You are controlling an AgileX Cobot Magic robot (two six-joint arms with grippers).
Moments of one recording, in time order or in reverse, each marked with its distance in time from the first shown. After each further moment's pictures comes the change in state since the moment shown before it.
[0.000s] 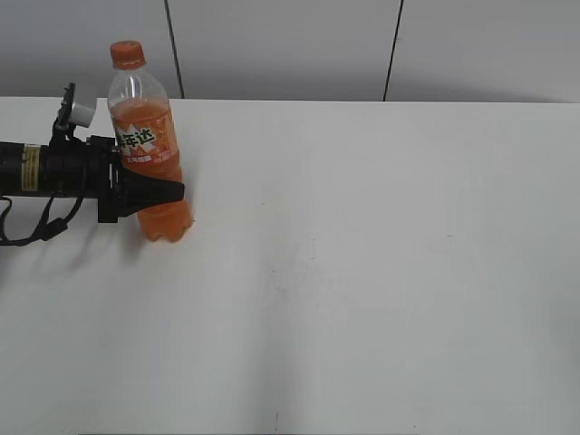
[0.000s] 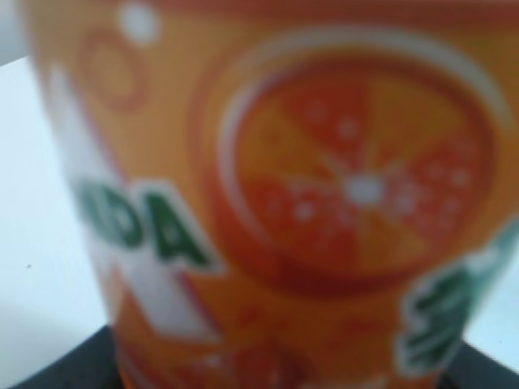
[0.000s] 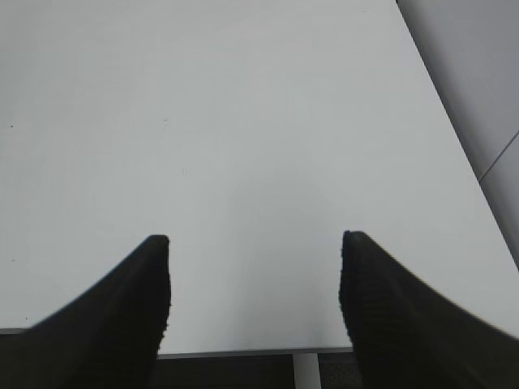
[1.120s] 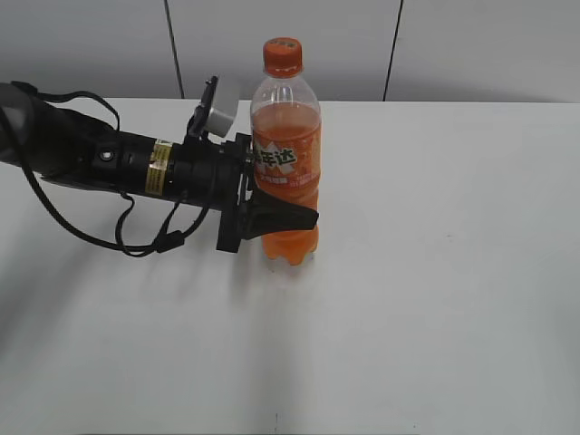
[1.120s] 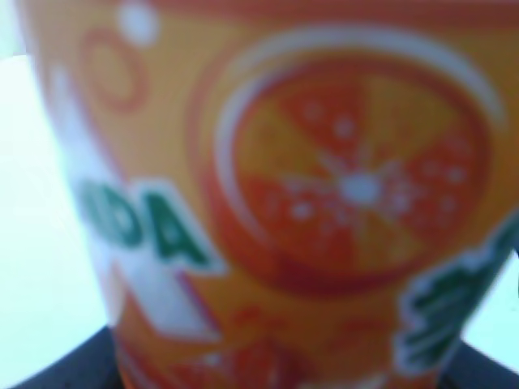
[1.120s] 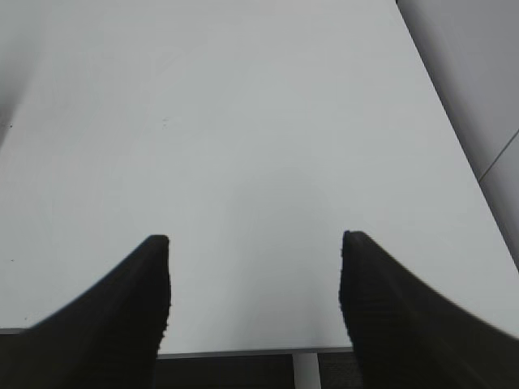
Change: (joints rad) left arm -0.402 -0.086 0.000 -0.085 0.032 0.024; right arm 0.000 0.000 0.000 0.000 0.000 0.000
